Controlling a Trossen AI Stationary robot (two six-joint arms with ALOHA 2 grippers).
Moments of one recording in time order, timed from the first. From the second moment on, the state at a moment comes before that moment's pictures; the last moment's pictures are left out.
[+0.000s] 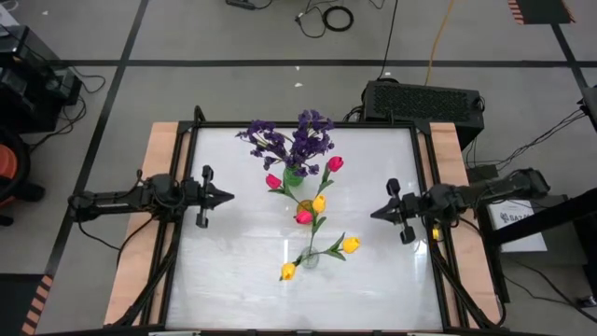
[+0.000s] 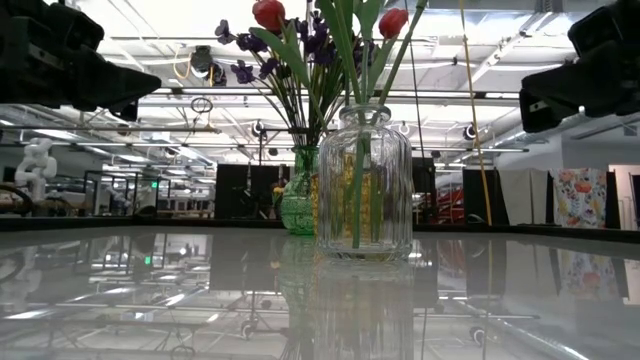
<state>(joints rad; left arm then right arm) 0.07 0.01 0.01 0.03 0.10 0.06 0.22 0.26 0.02 0.21 0.03 0.05</state>
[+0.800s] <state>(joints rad) 0.07 0.01 0.00 0.02 0.10 0.06 0.14 0.00 0.02 0.03 0.03 0.02</state>
